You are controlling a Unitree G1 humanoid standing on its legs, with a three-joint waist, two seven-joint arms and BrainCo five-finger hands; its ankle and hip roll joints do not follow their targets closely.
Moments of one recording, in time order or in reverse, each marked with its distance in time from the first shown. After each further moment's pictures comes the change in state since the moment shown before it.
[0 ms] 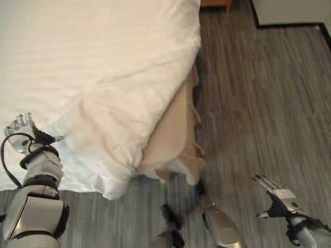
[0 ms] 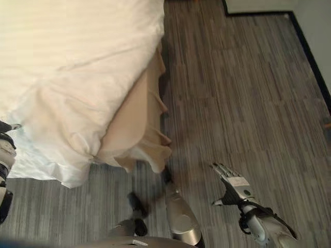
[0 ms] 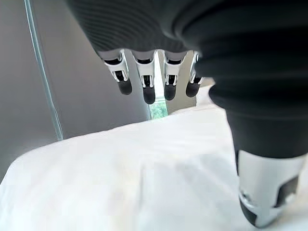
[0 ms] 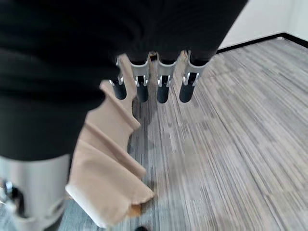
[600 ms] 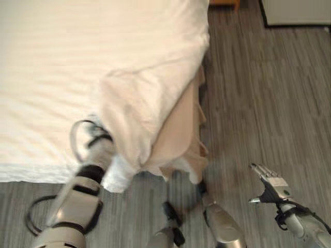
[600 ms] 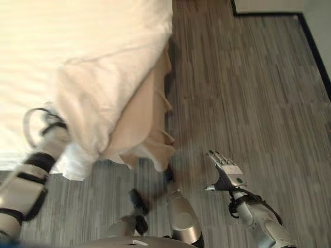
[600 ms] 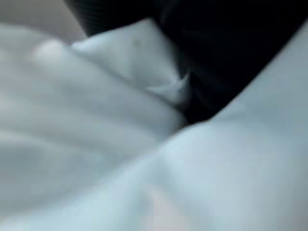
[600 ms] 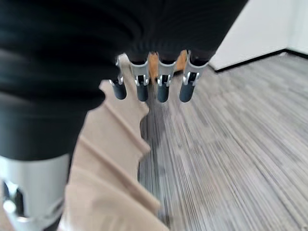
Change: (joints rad) left arm 0.188 -0.522 -0.097 -0.702 -0.136 -0.108 -0.087; right arm -0.108 0.104 0.005 0.105 0.001 0.050 -0.013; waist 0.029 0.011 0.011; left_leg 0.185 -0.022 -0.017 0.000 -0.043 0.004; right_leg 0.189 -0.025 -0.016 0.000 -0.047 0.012
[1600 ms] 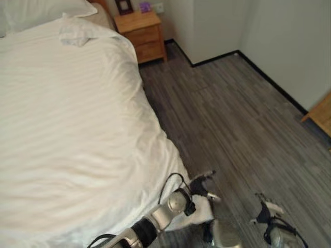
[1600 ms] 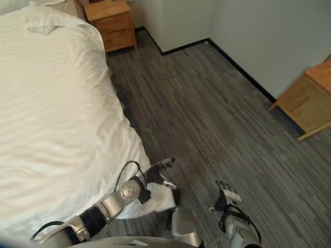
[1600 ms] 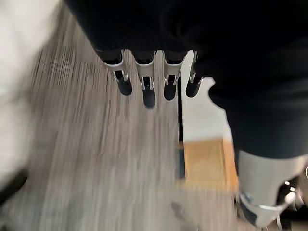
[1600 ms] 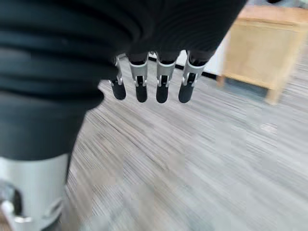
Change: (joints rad) left arm 0.351 -0.089 -0.293 -0.138 -0.262 -0.052 -0.462; right arm -0.259 0.200 0.134 0.564 -0.012 0.225 -0.117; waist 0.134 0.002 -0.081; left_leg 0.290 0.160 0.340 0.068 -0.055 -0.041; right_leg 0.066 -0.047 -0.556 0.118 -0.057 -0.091
